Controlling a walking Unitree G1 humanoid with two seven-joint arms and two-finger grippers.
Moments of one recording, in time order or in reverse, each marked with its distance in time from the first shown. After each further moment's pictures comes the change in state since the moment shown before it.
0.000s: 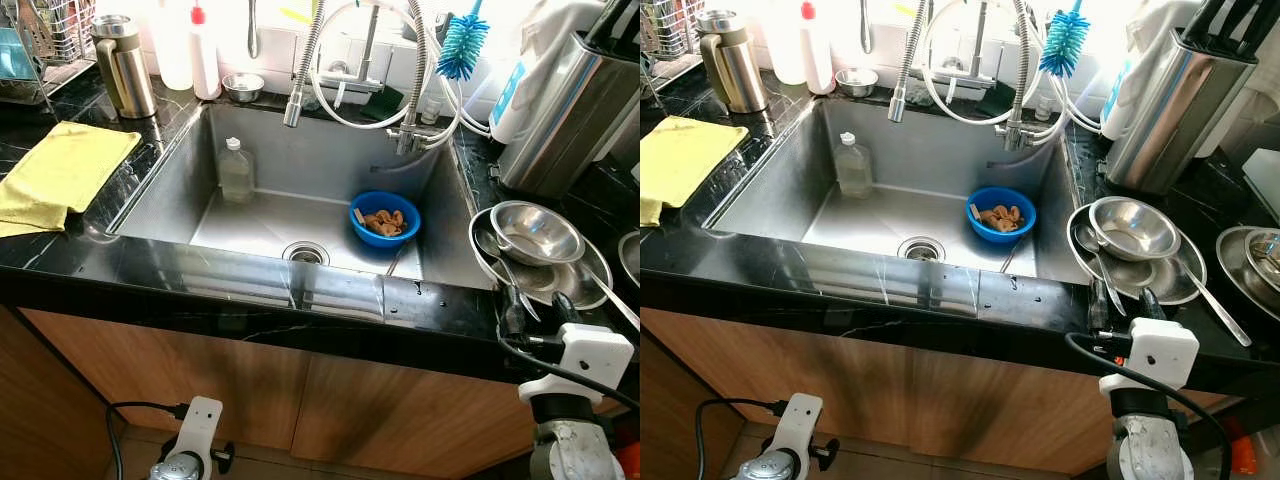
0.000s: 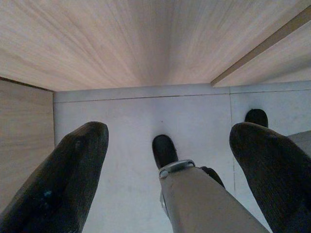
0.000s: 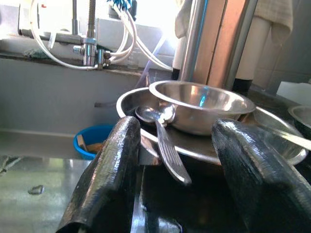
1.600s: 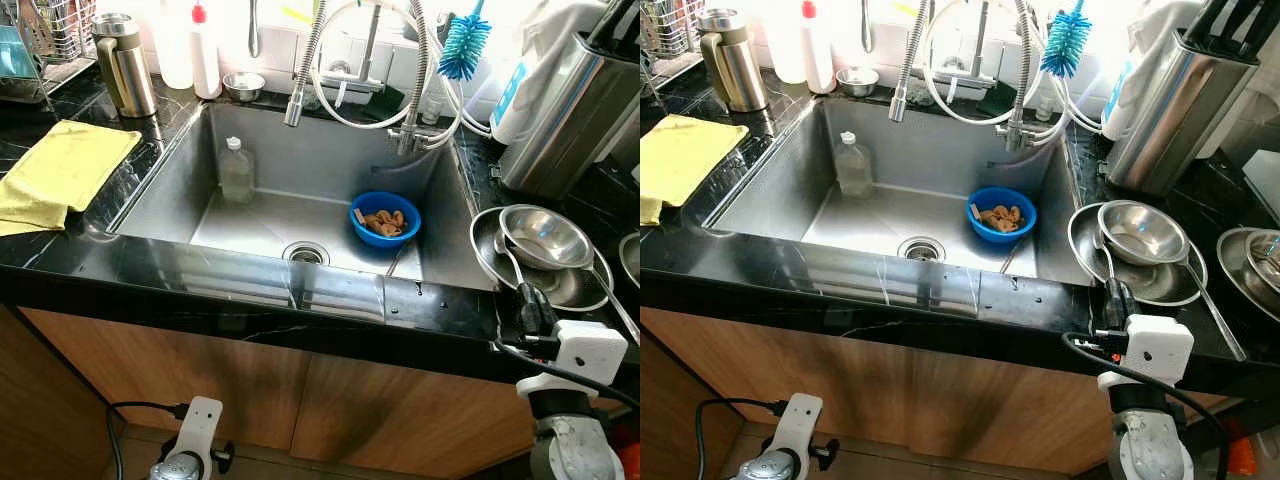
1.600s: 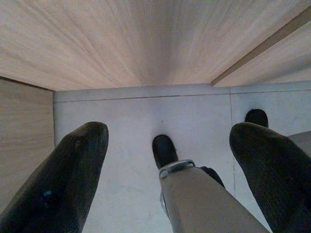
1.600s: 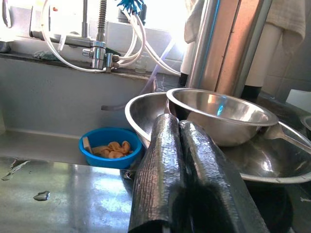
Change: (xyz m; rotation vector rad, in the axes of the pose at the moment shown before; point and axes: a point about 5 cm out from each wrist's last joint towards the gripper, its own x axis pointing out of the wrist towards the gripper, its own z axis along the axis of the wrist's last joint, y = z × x) left arm 0.000 0.000 0.000 0.001 0.000 0.004; right arm 0.007 0.001 0.003 -0.010 -0.030 0.032
